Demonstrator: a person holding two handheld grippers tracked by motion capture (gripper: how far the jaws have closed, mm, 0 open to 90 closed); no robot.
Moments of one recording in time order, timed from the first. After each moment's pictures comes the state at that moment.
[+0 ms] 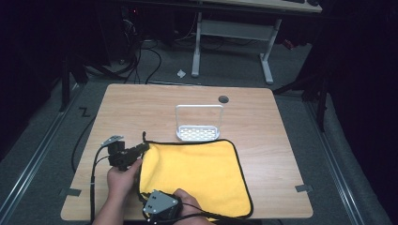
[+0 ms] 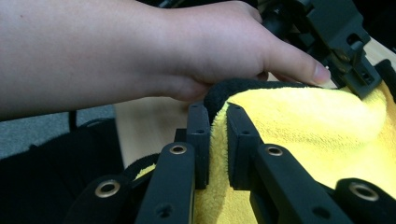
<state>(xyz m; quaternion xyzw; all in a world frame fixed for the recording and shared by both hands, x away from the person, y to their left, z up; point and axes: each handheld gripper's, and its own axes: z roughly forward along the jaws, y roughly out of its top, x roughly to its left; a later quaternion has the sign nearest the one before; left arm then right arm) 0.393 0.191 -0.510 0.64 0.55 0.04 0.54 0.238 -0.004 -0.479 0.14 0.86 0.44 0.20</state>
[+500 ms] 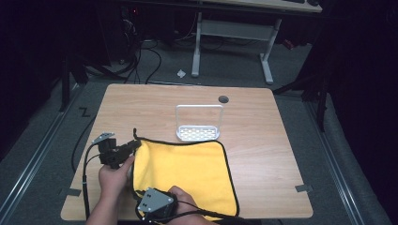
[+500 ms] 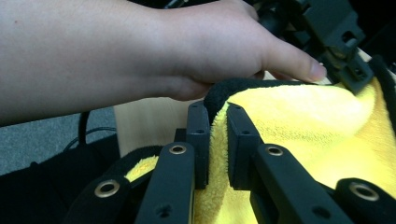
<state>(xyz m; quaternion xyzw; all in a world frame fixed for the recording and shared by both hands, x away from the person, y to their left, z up) 0.393 0.198 -0.492 0.63 0.56 0.07 0.52 0.242 0.000 -0.467 0.13 0.86 0.45 0.20</state>
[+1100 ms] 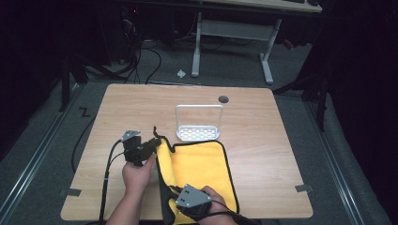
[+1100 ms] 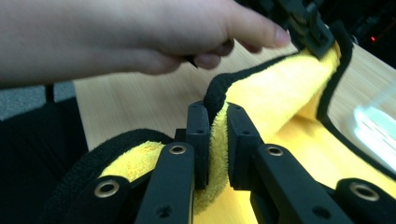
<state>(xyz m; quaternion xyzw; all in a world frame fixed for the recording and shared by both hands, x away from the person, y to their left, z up) 0.398 0.127 -0.489 0.65 0.55 0.09 0.51 0.243 -0.084 -0.478 0.20 0.85 0.44 0.23</state>
